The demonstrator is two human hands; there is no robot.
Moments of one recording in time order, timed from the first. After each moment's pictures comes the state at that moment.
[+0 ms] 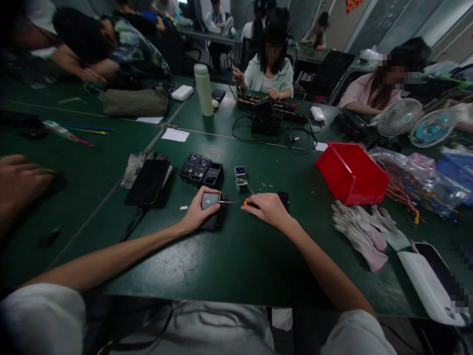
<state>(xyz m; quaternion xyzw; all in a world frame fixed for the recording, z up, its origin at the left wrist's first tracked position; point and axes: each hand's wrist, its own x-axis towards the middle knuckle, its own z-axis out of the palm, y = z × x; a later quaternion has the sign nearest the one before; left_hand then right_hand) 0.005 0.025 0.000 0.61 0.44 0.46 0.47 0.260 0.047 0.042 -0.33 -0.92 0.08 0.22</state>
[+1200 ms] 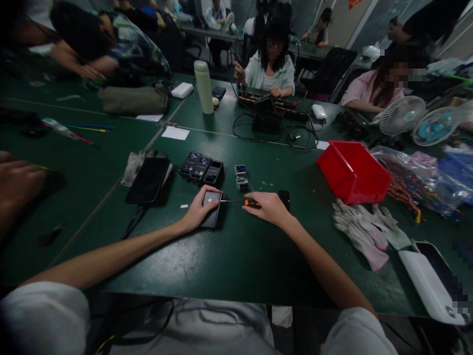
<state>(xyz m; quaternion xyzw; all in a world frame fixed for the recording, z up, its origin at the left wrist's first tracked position) 0.004 0.028 -0.002 0.62 0.47 0.43 0.45 0.261 0.049 0.036 -0.34 -0.91 0.11 0.20</state>
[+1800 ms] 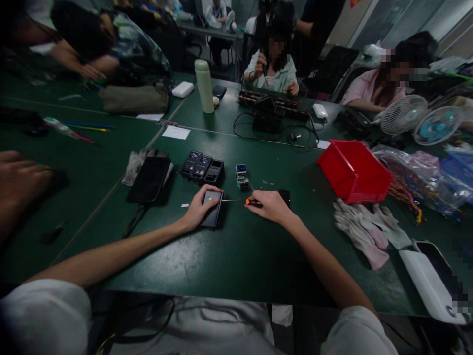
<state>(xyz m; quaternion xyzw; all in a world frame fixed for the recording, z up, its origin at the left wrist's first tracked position) 0.003 0.029 -0.003 0.62 0.48 0.44 0.44 0.265 0.053 0.036 -0.35 -0.92 0.10 0.18</state>
